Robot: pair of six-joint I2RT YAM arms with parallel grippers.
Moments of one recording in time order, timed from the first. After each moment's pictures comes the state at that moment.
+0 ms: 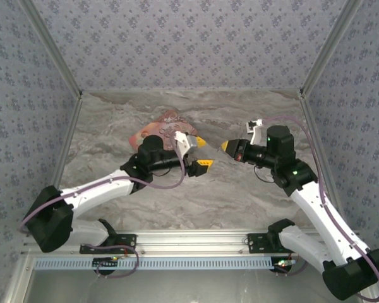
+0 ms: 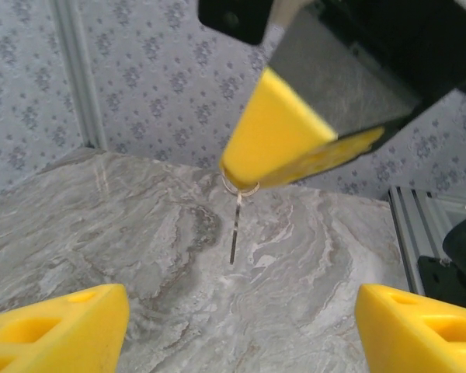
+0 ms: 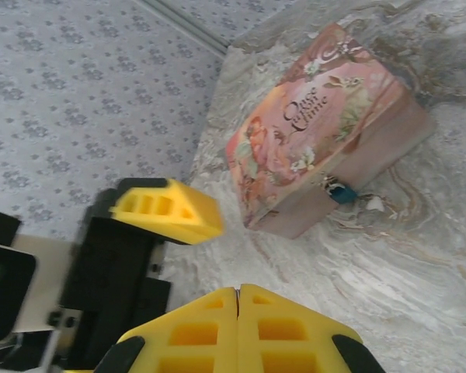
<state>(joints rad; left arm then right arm) -0.83 1.32 0.79 0.44 0.49 0.01 0.40 0.89 0.89 -0.39 -0.54 0.75</state>
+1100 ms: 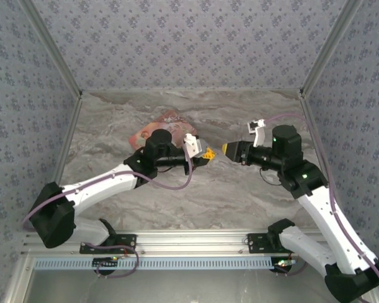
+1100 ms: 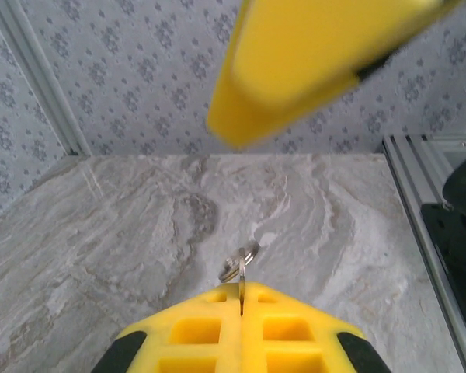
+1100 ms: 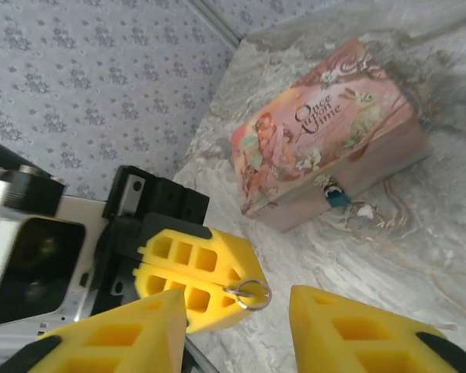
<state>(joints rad) -0.85 1.34 0.91 0.20 0.54 0.25 0.41 0.83 1.01 -0.58 -0.51 0.51</state>
